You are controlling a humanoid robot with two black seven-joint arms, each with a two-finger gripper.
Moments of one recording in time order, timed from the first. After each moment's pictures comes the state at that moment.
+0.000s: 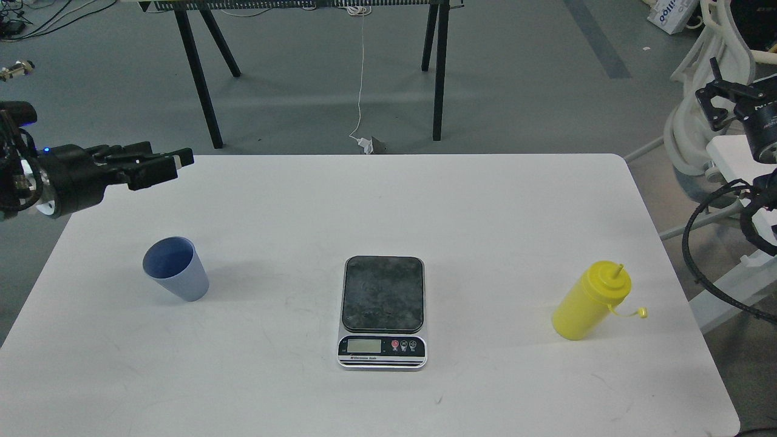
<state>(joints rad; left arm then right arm) -0.71 1.04 -0.52 -1.28 1.70 -0.15 -0.38 0.67 -0.55 1.10 0.64 0.26 0.49 0.16</state>
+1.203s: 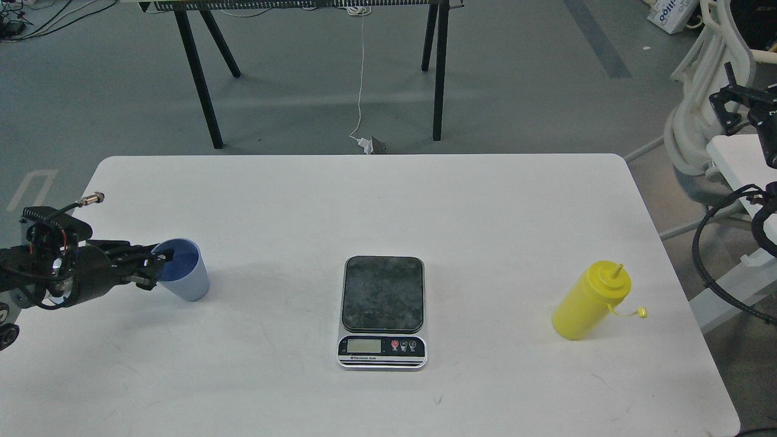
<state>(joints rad) -0.65 0.89 -0.24 -1.00 1.83 0.03 -0.38 0.65 -0.56 1.12 0.64 0.26 0.49 0.16</state>
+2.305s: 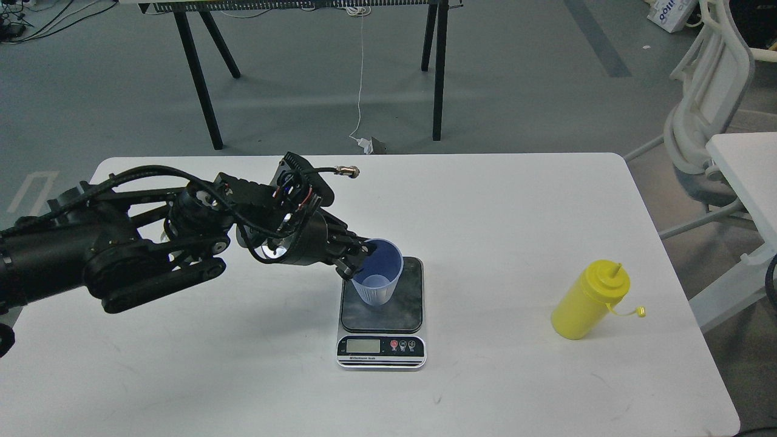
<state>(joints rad) -1.05 0.46 -0.12 -1.32 1.89 -0.42 -0.20 0.49 -0.70 1.23 0.64 0.31 0.49 0.16</state>
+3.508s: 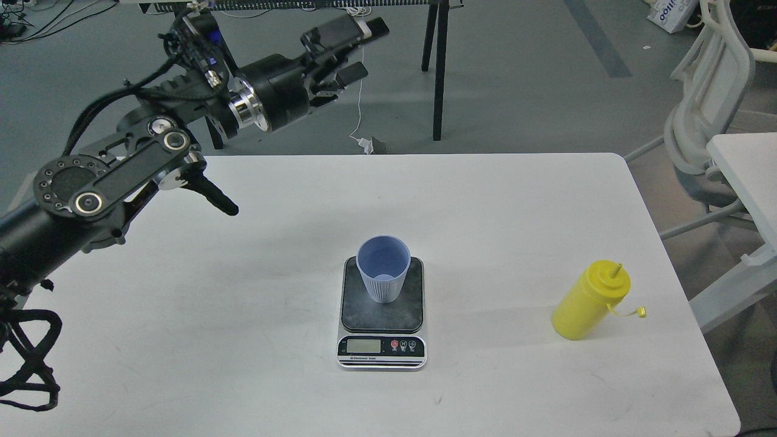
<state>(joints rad) -0.96 0.40 -0.69 -1.16 0.91 -0.27 -0.19 0.07 -0.74 1.34 0.93 0.34 0.49 0.17</state>
